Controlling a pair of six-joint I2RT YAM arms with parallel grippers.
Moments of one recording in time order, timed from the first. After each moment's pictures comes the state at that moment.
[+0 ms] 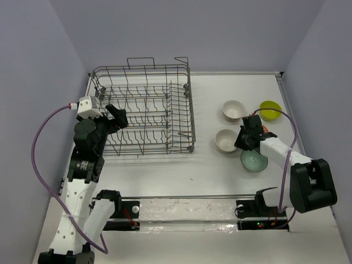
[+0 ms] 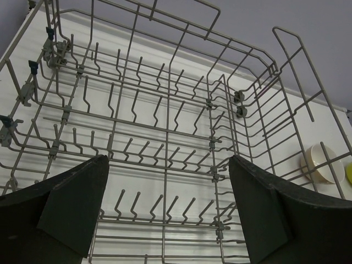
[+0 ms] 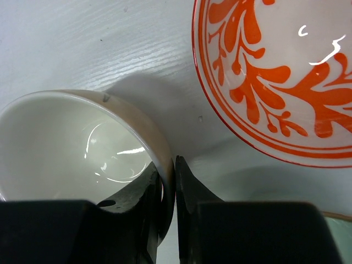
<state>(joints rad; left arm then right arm) -0.11 0.65 0.80 -0.28 -0.08 -0.40 0.21 1.32 0.67 -0.31 0.12 0.58</state>
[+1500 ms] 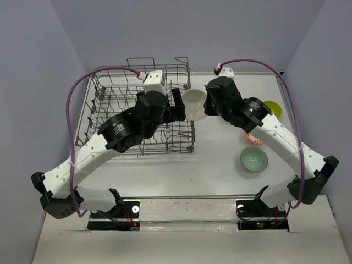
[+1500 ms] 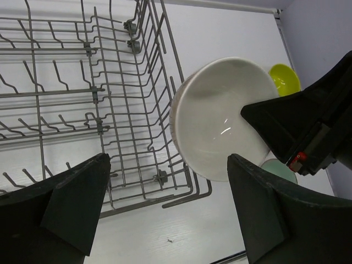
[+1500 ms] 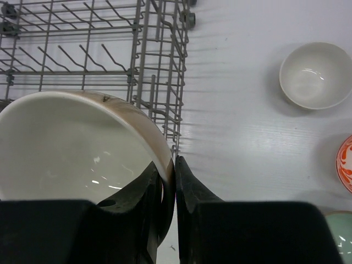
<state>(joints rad) -0.97 1.24 1.55 -0.74 -0.55 -0.62 0.77 1.43 1.63 -0.81 0.47 0.56</state>
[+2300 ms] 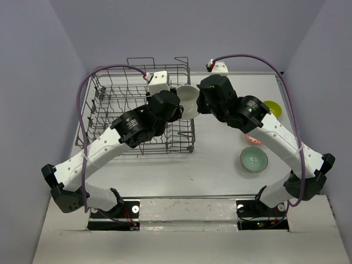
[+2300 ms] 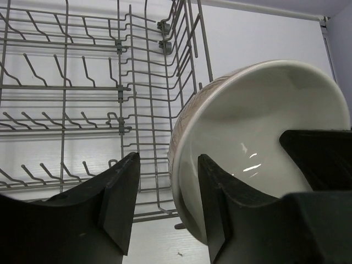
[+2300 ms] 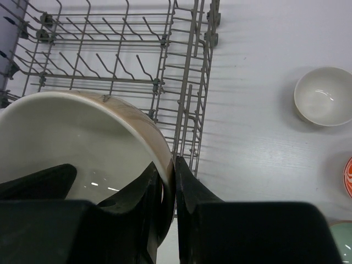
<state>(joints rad) -0.97 1.33 1.57 -0.78 -0.69 -0.67 0.89 1.49 1.81 -0.87 0.55 0.55</state>
